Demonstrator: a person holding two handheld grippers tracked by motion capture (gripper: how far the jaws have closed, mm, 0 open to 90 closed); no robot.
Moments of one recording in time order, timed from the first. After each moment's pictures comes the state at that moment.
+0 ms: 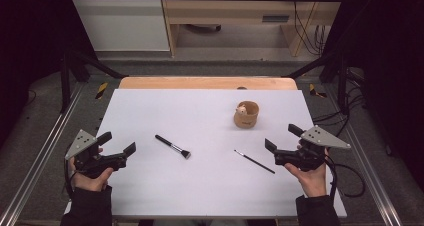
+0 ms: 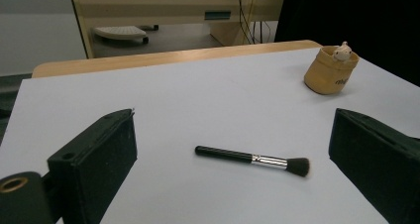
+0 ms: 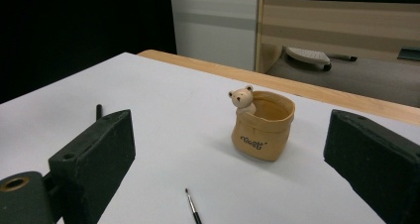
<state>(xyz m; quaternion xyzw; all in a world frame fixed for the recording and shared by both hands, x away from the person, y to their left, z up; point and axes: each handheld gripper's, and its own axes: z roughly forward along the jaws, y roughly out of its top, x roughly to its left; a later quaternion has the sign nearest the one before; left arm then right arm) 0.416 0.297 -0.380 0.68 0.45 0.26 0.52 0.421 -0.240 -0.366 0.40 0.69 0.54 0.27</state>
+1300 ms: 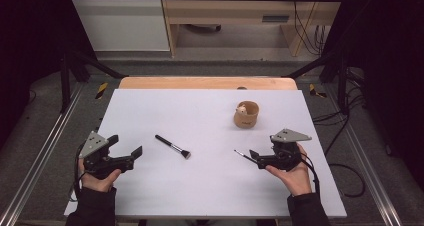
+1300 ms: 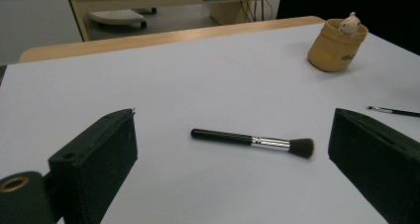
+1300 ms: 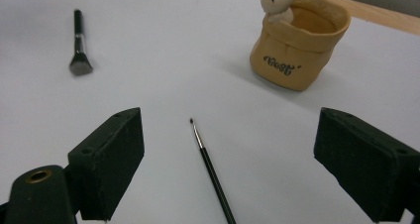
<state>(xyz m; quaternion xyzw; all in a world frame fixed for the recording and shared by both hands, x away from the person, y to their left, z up) 0.420 0.285 -0.393 0.70 0.45 0.26 0.49 0.447 -0.203 -0.408 0.42 0.78 0.41 0.21</state>
